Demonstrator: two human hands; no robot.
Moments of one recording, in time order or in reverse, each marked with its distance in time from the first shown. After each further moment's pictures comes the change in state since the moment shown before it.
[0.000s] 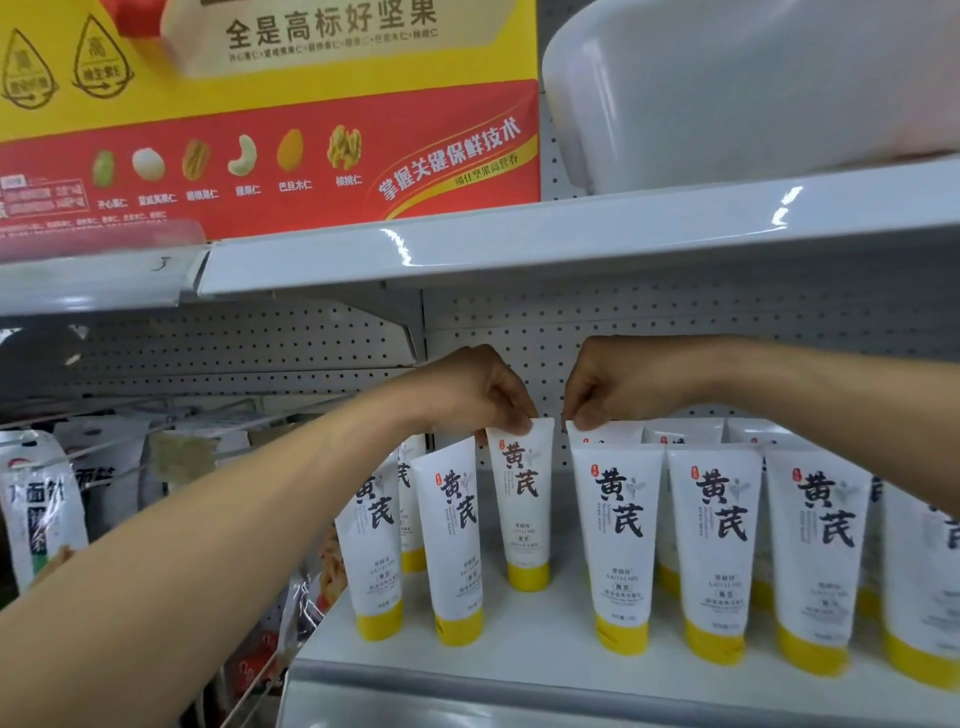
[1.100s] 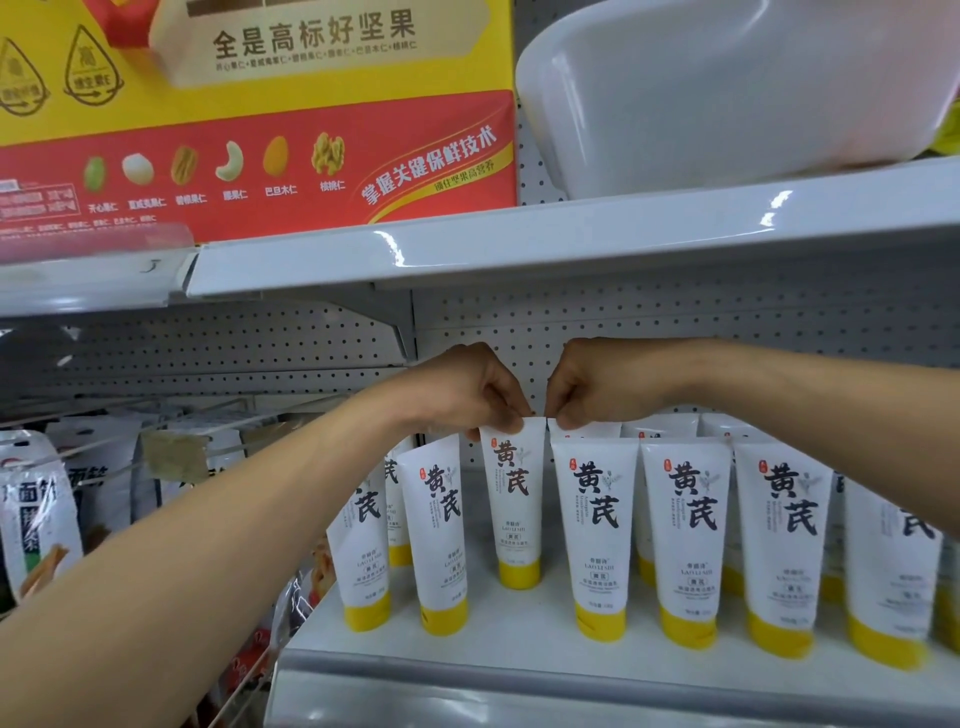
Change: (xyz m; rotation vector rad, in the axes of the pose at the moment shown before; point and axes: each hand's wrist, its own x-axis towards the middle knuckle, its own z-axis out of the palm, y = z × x) left_hand -0.004 0.013 0.005 -0.010 0.015 0.012; right_hand -0.013 -0.009 0.000 -0.005 -0.014 0.020
